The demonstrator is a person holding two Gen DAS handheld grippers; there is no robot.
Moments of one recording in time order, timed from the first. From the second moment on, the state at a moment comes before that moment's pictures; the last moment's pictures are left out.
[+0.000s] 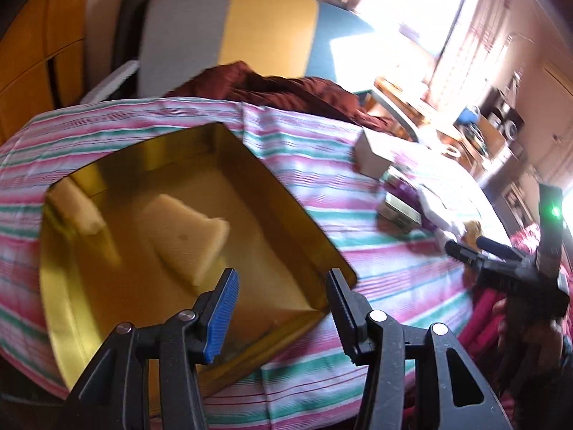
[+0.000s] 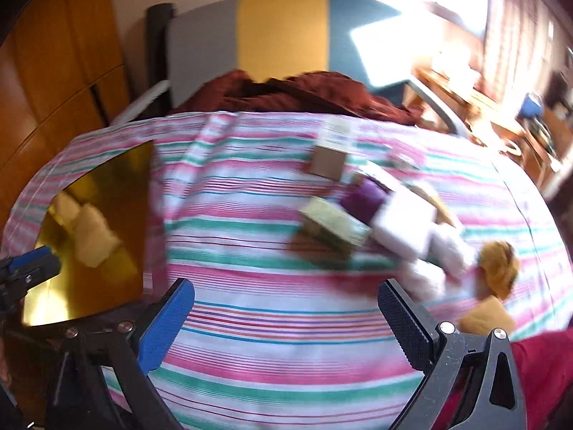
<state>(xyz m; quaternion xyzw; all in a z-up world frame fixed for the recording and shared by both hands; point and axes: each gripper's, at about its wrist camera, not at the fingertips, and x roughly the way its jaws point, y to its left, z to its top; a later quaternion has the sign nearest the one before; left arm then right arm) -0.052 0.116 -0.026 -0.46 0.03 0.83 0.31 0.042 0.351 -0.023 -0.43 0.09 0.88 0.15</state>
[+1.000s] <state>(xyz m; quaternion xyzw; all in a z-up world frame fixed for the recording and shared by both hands) -0.022 0.381 -0.028 -0.43 0.21 0.74 0.48 0.143 0.552 -0.035 -0.35 0.38 0.81 0.28</state>
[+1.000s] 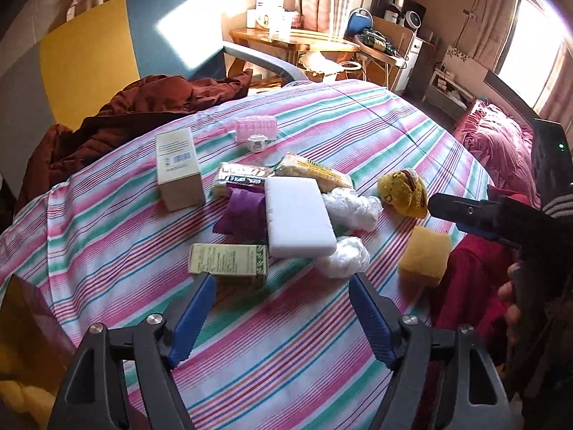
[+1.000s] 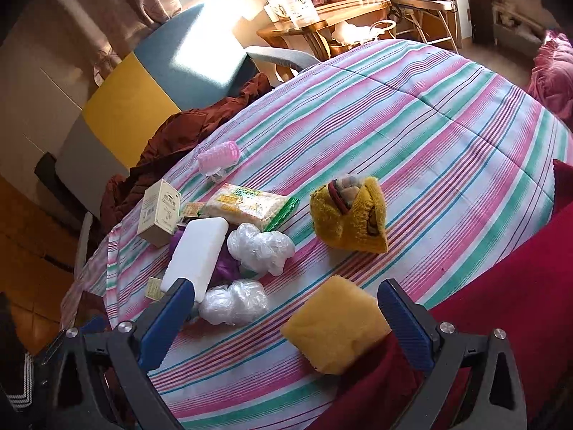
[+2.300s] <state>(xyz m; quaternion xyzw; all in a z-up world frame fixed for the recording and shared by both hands) -0.044 0.291 -0.034 -0.47 0.12 0.76 0.44 0.070 0.507 -0.055 -0.46 0.26 0.83 0.18</state>
